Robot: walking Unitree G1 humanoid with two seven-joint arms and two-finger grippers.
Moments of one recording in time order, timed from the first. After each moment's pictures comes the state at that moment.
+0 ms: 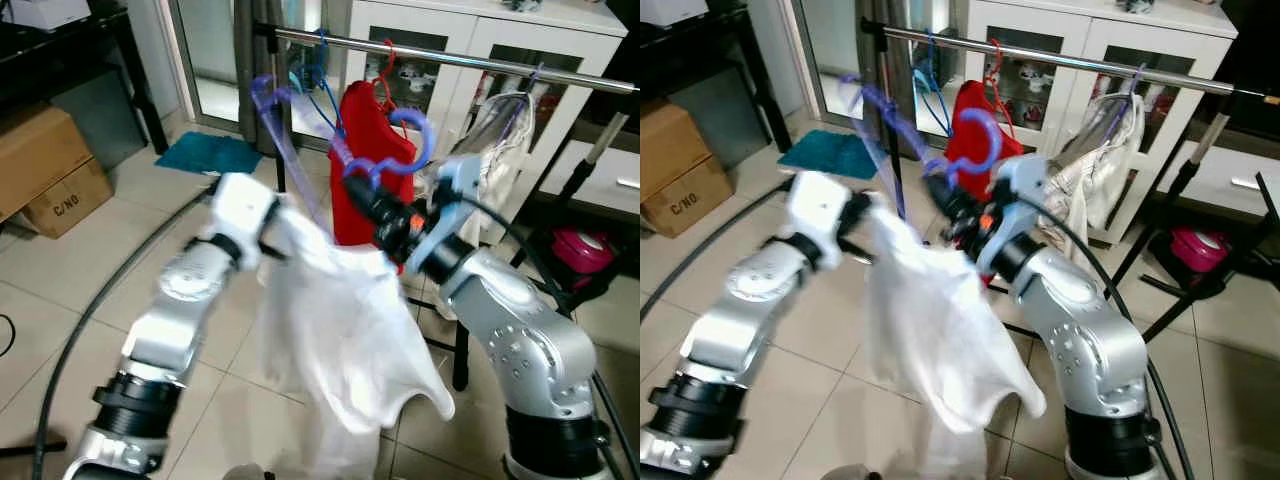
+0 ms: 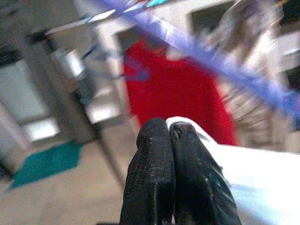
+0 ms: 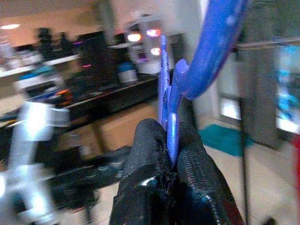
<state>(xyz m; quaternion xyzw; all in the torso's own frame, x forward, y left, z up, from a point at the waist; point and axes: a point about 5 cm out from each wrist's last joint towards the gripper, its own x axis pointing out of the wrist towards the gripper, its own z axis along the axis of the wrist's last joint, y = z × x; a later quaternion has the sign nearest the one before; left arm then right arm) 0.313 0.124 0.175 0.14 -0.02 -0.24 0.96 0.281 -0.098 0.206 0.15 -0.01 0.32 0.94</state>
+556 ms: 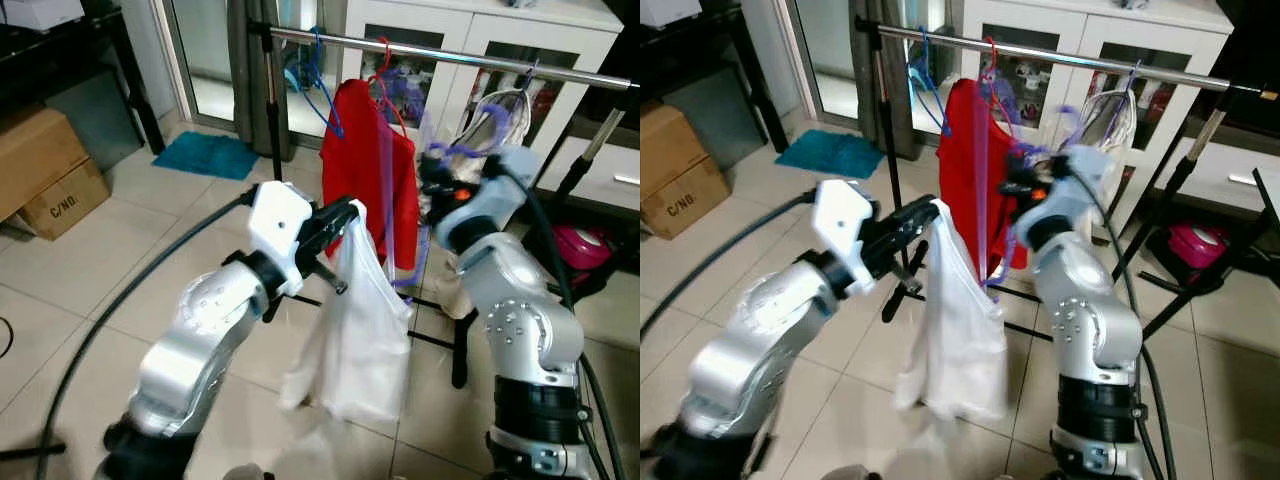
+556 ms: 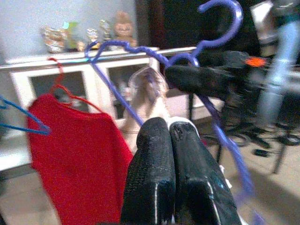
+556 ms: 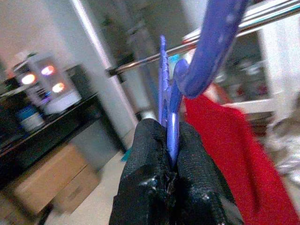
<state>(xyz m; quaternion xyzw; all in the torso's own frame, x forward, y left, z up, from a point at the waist) 0.258 0.084 0.195 0.02 -0.07 -0.38 0.92 0.316 -0.144 0.196 0.21 -0.03 0.09 0.97</state>
